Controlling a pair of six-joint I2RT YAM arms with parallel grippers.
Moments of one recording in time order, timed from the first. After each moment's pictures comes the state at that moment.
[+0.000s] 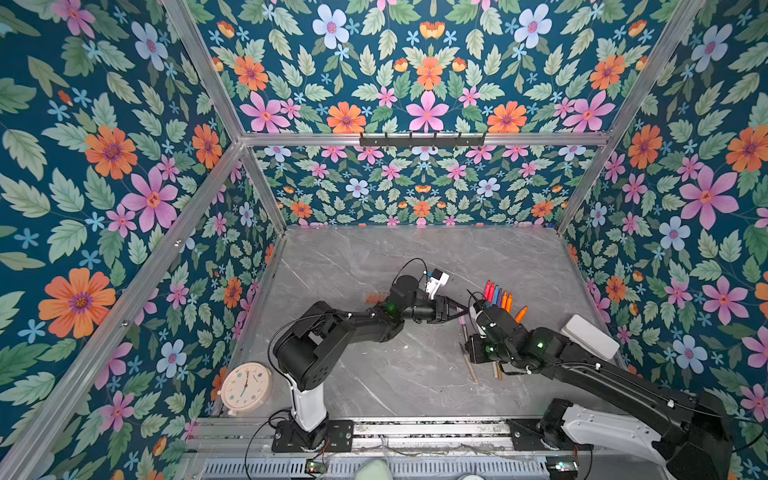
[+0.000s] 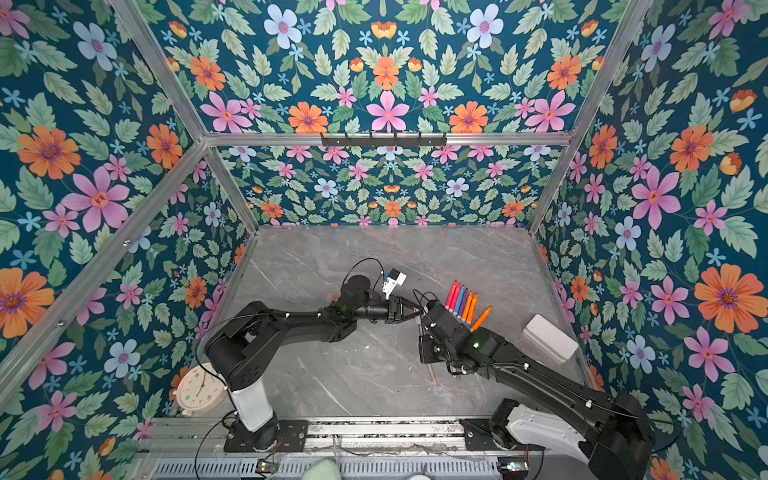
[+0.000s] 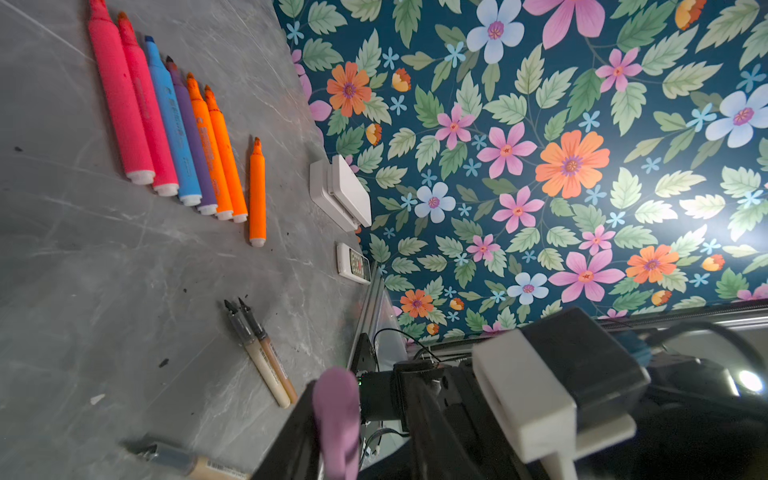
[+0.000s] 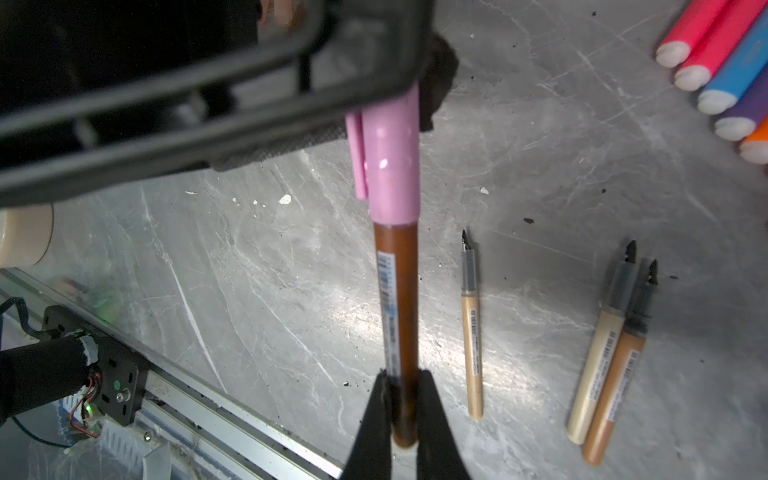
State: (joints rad) left arm -0.78 1.82 0.89 0.74 0.80 -1.07; right arm 0.83 1.05 0.76 -0.68 0.01 0.65
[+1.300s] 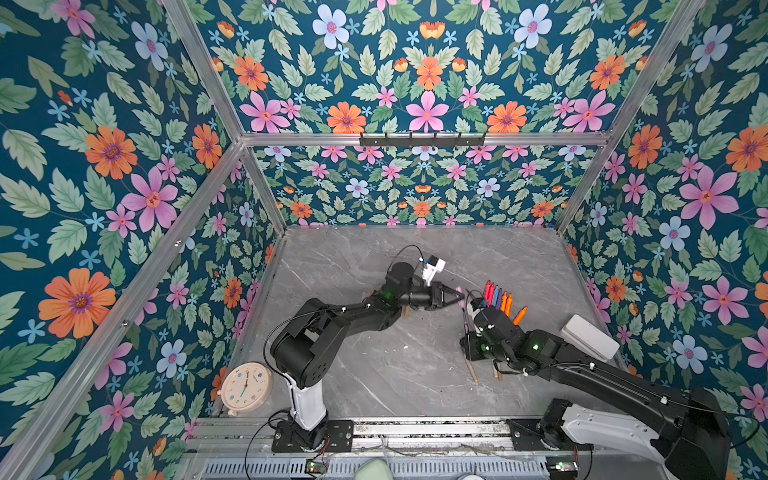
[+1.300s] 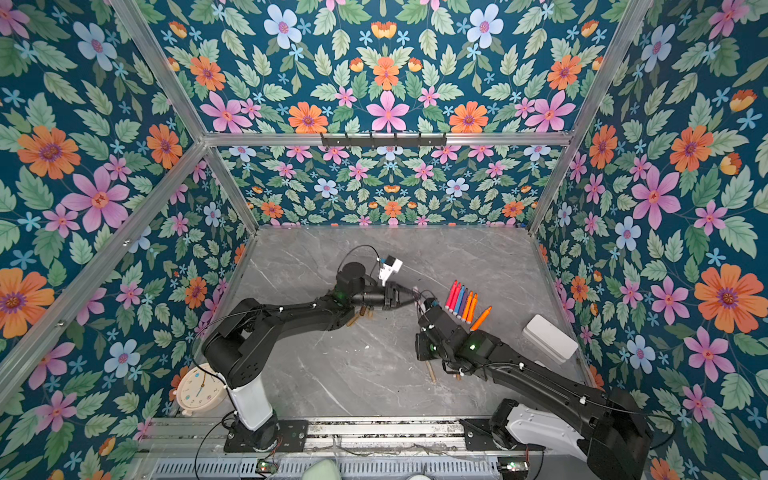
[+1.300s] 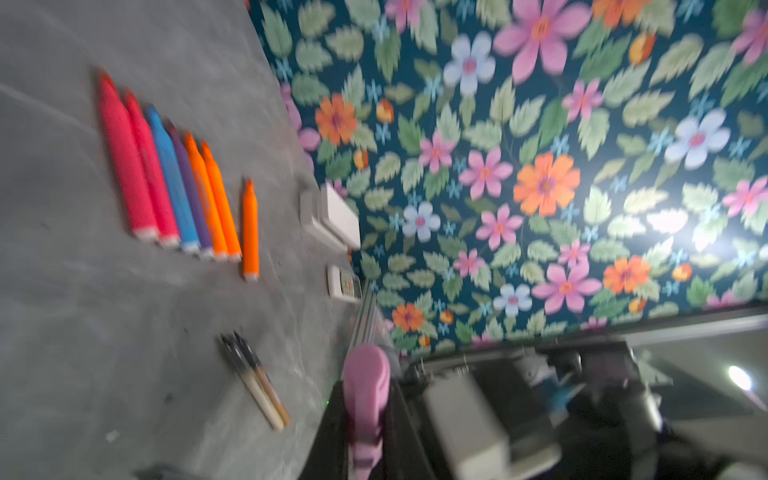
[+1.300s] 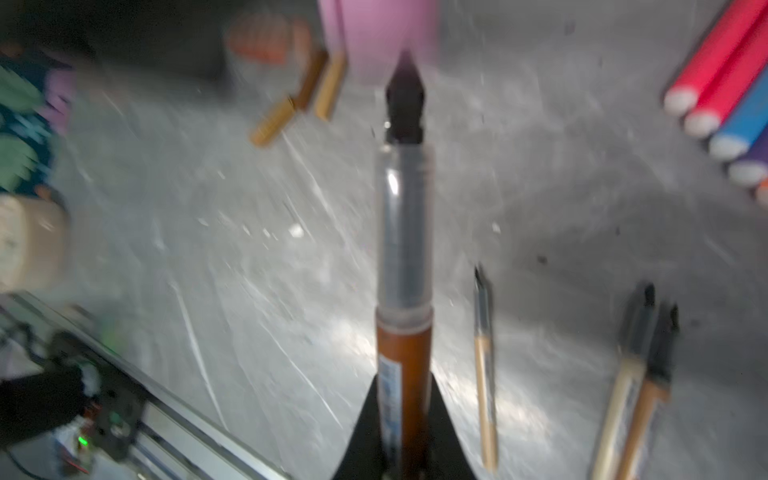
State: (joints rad) left arm -0.67 1.82 1.02 0.69 0.80 -1.07; right arm 0.87 1.09 0.70 -0.59 0.04 0.67
